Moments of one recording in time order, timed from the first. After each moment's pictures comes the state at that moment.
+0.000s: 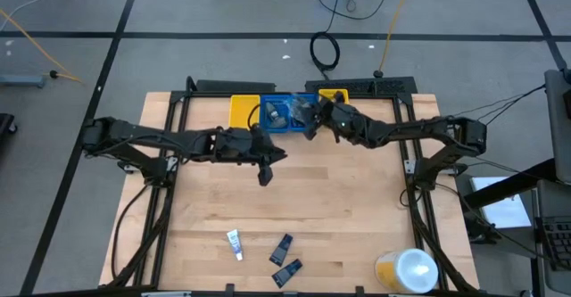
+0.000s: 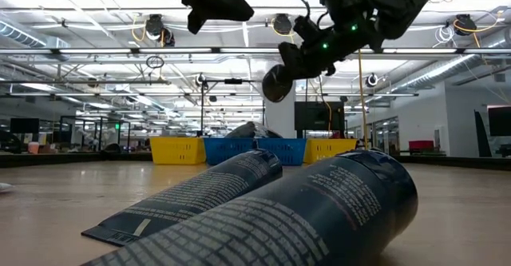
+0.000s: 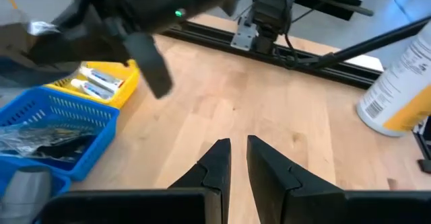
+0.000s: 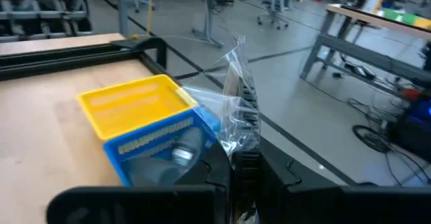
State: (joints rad) left arm -0.03 1.38 1.04 -0.09 -0.16 -0.24; right arm -0.31 1.54 0.82 0.48 0.41 -0.04
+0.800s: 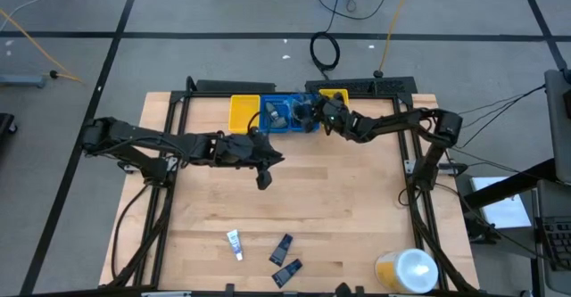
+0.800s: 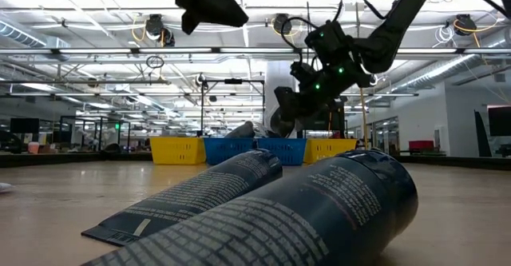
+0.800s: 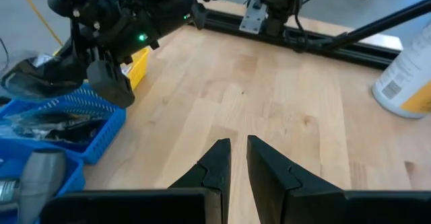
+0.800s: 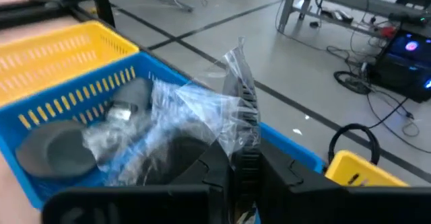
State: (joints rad) left arm -0.07 1.38 1.04 -0.15 -0.23 -0.24; right arm -0.44 1.76 0.82 0.57 0.40 0.09
